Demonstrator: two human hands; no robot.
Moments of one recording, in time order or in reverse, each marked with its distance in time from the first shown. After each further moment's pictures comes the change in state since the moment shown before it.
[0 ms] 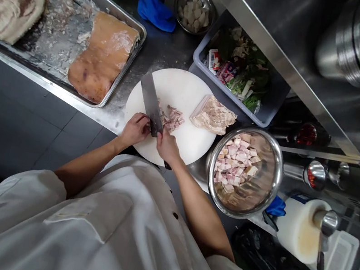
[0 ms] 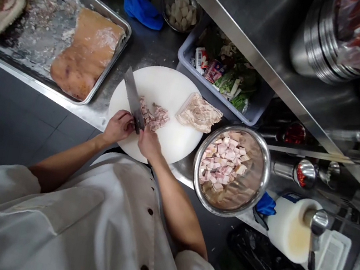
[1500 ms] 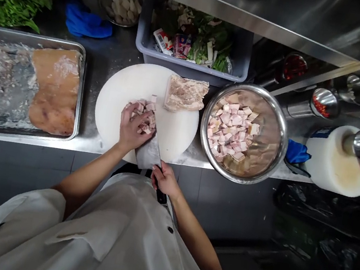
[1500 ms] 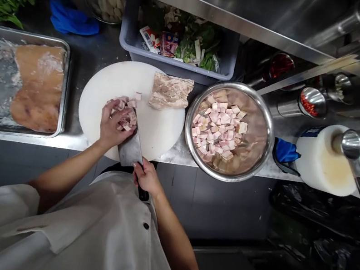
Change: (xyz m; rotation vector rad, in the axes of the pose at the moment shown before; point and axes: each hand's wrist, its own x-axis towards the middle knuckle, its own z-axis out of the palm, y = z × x) left_hand 0.060 0.059 0.010 -0.038 -0.036 0.229; right_hand -0.103 0.039 0.088 1.337 0.138 0.079
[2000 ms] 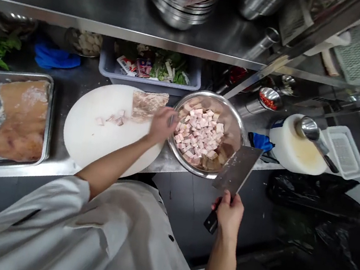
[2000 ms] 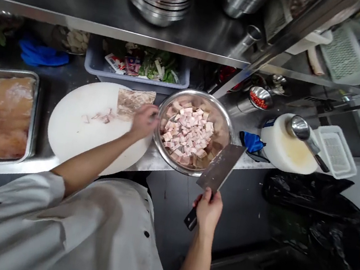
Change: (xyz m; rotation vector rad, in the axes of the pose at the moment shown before) left_hand 0.115 0.158 0.118 -0.280 -0.190 0.068; right_hand -0.172 -0.011 -0.188 -0.025 1.237 0.063
